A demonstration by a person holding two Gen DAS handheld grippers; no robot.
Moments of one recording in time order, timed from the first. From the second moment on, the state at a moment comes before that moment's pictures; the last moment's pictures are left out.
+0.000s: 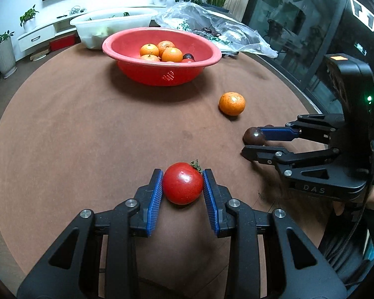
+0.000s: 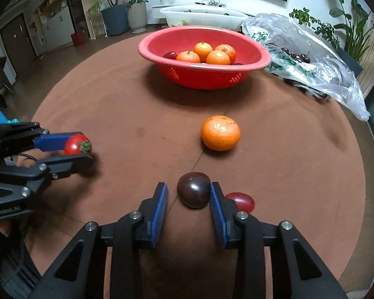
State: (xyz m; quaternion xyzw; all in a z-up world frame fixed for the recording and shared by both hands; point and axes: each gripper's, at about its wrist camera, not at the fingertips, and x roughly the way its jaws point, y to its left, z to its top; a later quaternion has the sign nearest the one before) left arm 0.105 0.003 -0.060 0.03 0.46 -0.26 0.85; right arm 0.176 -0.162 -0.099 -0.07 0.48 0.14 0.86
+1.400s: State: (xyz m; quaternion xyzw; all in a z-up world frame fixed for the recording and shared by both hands) left arm 0.274 -0.008 0.015 0.06 0.39 -0.20 0.90; right arm 0.287 -0.211 0.012 0.05 0.36 0.16 0.92
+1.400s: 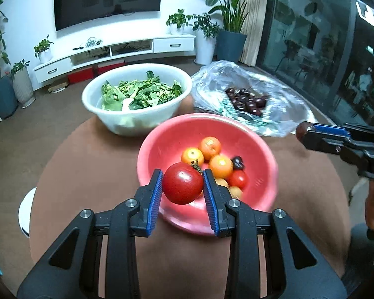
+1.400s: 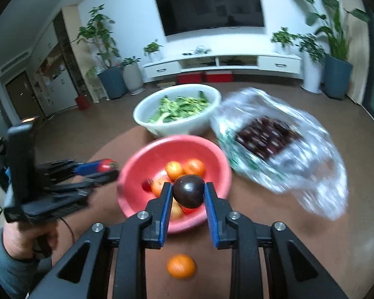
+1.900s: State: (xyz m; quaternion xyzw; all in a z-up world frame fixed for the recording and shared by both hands) left arm 0.324 -0.032 -0.046 0.08 0.42 -0.19 0.89; right arm 0.335 -0.164 -0.051 -0.01 0.43 0.16 0.89
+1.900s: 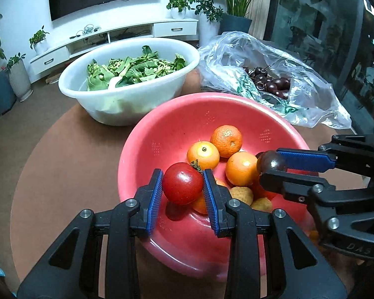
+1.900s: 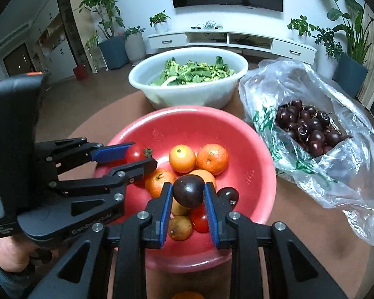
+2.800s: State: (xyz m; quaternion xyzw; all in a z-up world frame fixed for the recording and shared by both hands) left arm 0.278 -0.002 -0.009 0.04 0.37 -0.19 0.91; right arm 0.323 -0.166 -0.055 -0.03 0.43 0.14 0.89
